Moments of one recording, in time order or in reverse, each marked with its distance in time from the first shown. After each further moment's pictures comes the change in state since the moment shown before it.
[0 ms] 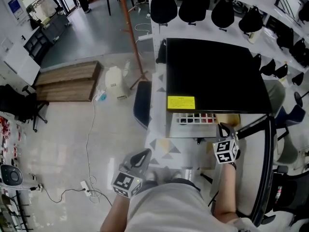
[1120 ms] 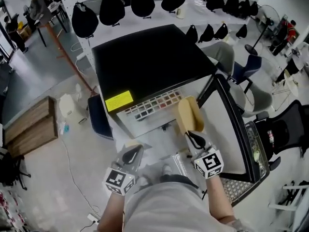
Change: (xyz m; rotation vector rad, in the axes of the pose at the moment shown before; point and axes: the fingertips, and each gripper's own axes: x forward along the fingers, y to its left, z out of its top) left arm 0.061 -0.085 0.009 0.058 -0.014 -0.435; right arm -0.167 0.052 0.006 0.470 -0.301 -0.011
